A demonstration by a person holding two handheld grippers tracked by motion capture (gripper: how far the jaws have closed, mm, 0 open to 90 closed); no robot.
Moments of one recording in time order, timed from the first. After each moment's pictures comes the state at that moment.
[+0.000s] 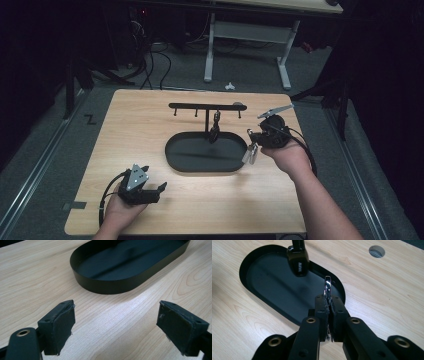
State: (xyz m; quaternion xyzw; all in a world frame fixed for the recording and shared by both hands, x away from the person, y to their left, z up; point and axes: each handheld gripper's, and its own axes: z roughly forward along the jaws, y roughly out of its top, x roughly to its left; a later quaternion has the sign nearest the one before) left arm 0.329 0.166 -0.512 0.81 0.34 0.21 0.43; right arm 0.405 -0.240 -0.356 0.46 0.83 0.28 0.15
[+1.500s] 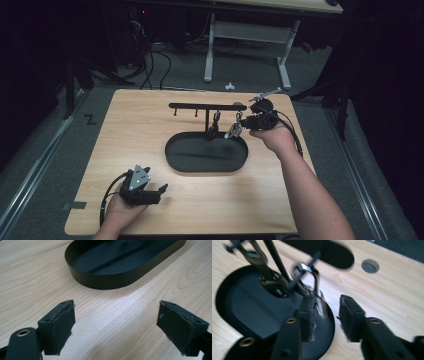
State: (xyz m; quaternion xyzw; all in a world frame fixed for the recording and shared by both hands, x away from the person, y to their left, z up) left arm 0.331 0.162 -0.516 0.82 0.33 0.21 0.41; right arm 0.470 -0.233 -0.373 0.48 0.81 0.28 0.16
